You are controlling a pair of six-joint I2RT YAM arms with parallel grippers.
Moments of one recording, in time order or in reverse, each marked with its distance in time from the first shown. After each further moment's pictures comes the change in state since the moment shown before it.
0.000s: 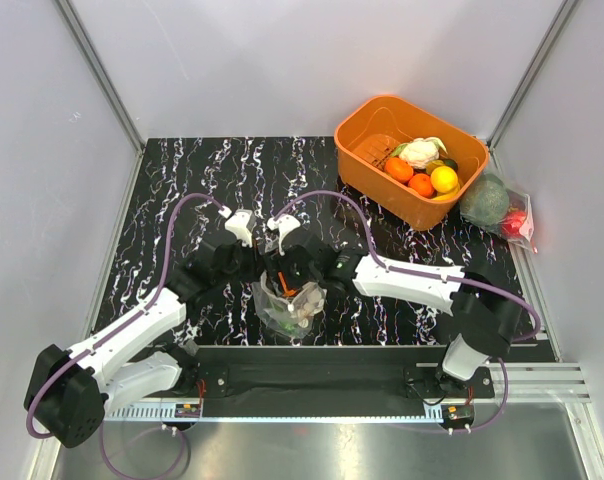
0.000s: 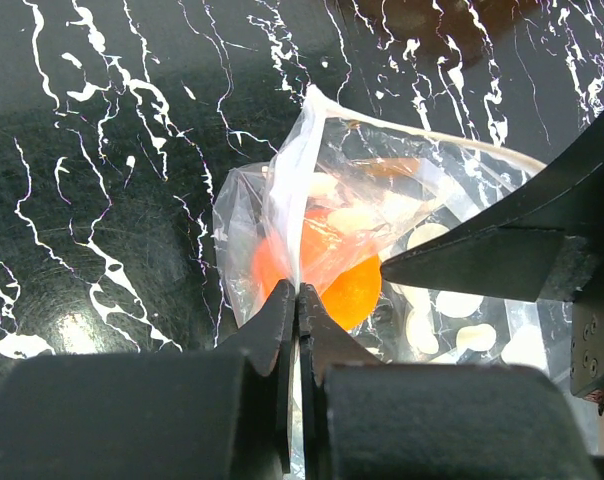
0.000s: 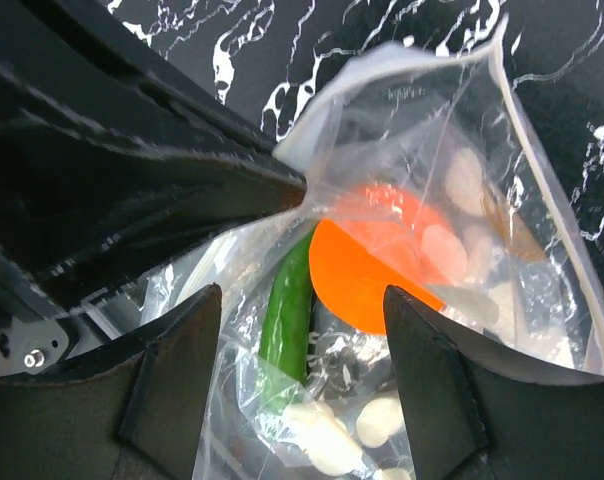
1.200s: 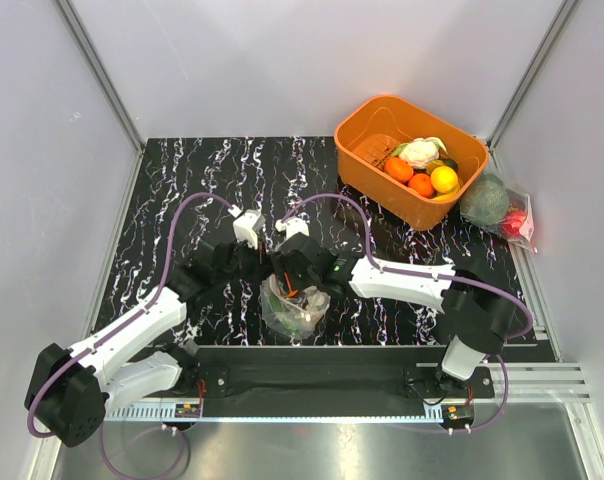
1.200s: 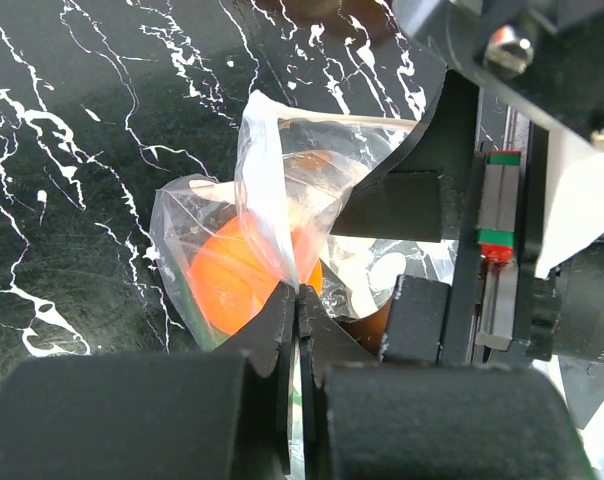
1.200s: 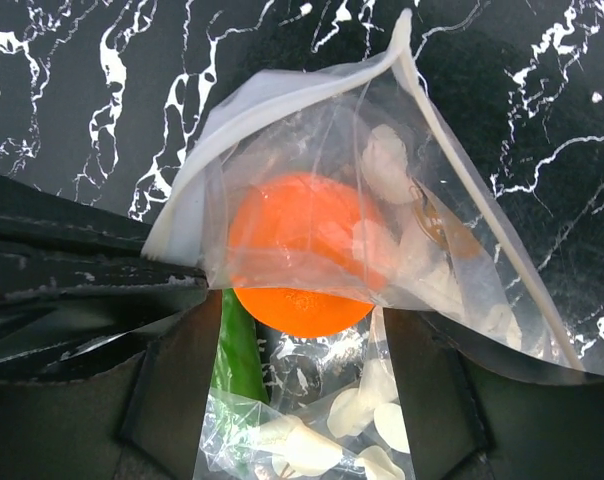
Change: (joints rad) left arm 0.003 0.007 0.002 0.054 0.190 0.056; right arm 0.000 0.034 -0.023 -0.026 0.149 0.065
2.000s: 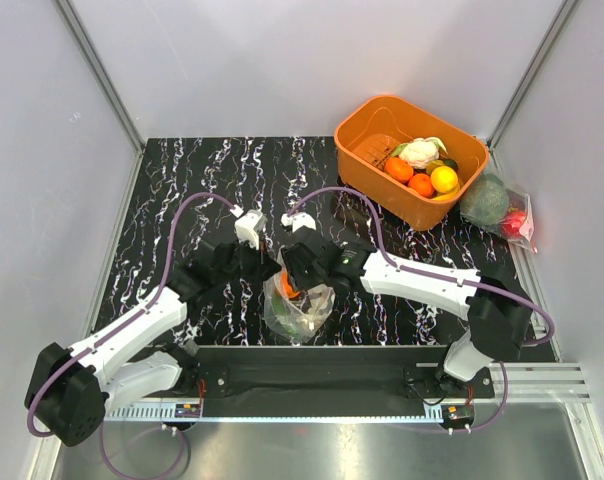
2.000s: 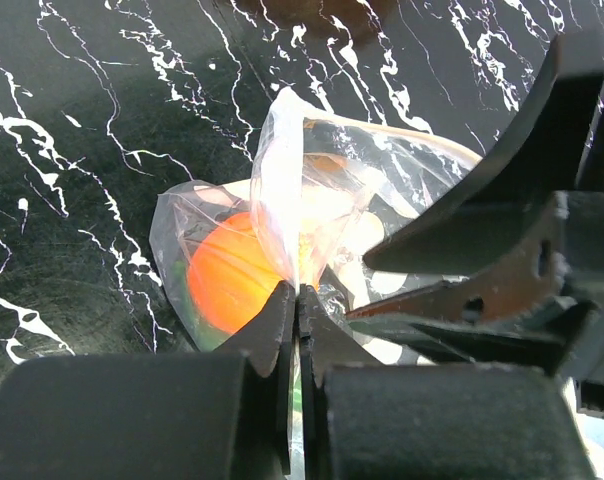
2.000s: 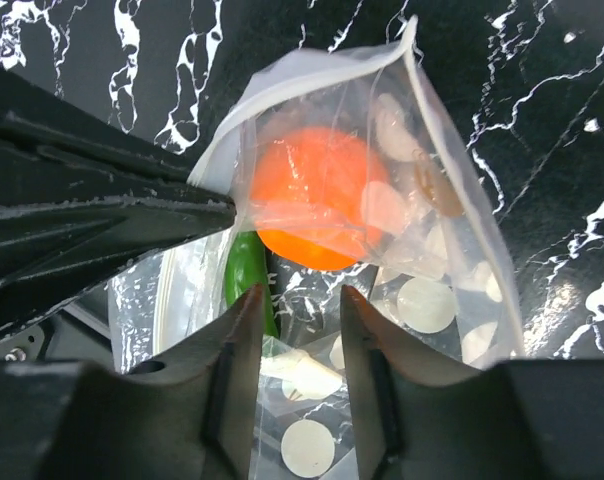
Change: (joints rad) left arm -0.004 0.002 0.000 0.014 0.025 0.000; right arm 0.001 -0.084 0.078 -0.235 -0.032 0.053
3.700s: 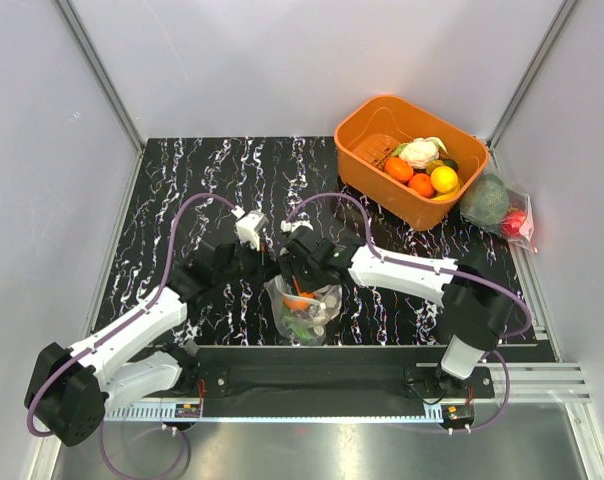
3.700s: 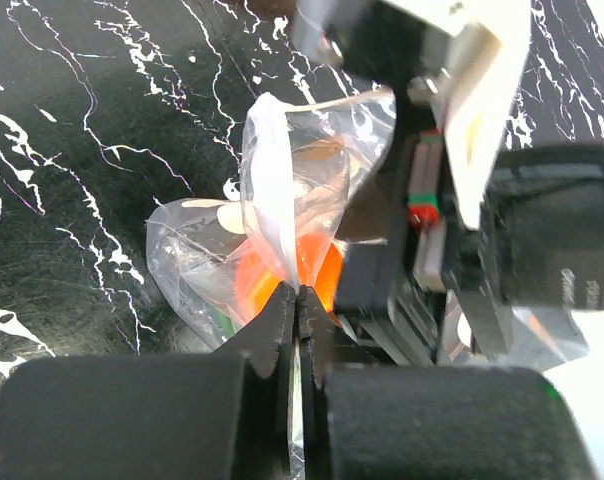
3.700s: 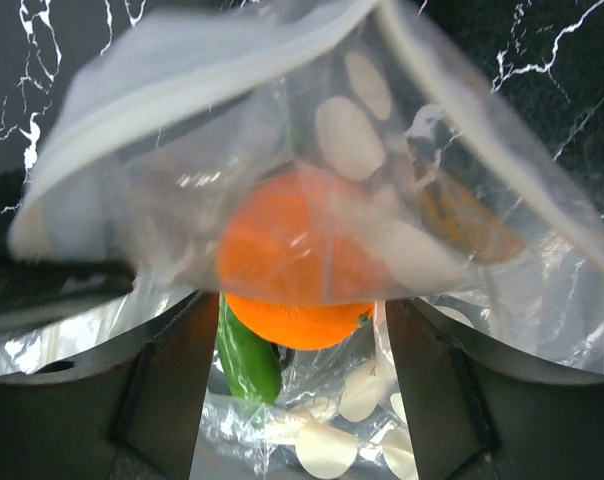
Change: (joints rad) left arm 0.000 0.000 0.000 -0.003 0.029 -0.014; right arm -0.055 0.108 0.016 -0.048 -0.114 -0.014
